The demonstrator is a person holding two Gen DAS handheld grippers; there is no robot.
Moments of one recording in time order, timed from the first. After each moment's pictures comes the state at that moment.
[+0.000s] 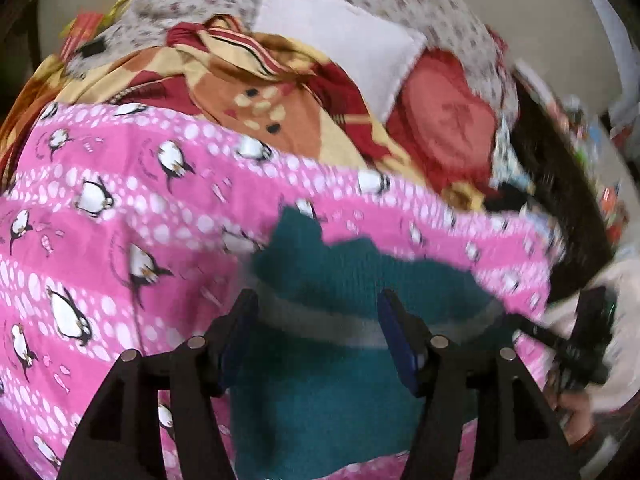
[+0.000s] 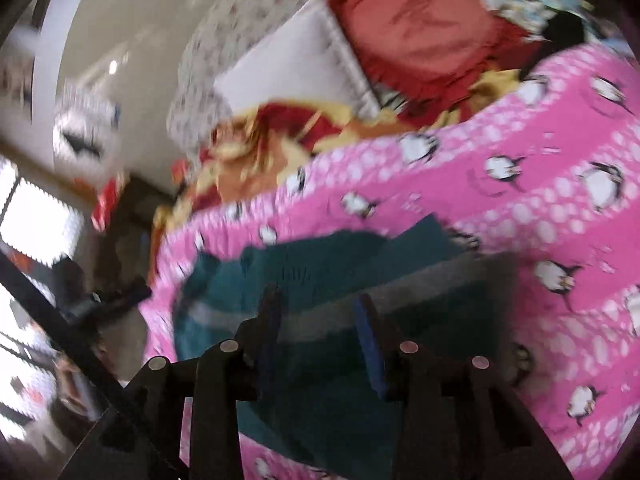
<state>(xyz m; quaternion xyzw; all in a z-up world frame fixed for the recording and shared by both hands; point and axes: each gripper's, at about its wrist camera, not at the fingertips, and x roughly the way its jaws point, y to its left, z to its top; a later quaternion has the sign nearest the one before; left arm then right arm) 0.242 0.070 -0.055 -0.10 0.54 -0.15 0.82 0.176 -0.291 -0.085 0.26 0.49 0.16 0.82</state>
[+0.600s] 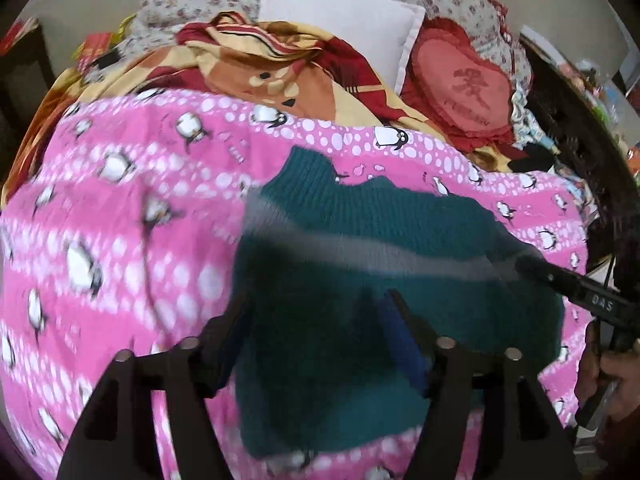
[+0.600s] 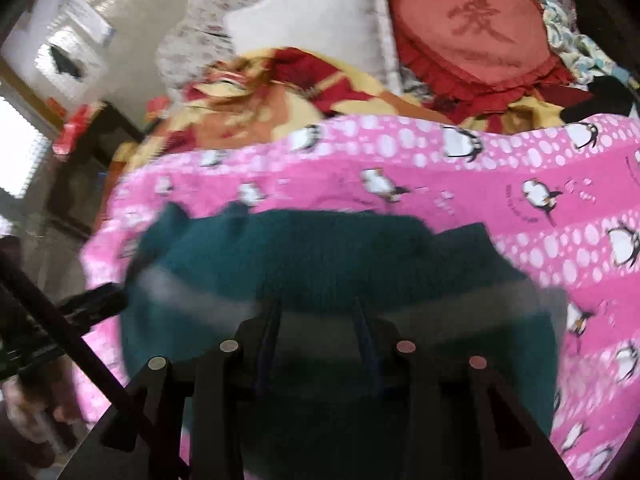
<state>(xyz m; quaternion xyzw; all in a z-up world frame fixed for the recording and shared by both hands) 0.184 0.070 -0.073 -0.06 0.53 -0.11 0.84 0.179 -0.235 -0.088 0.15 0.52 0.16 0.83</state>
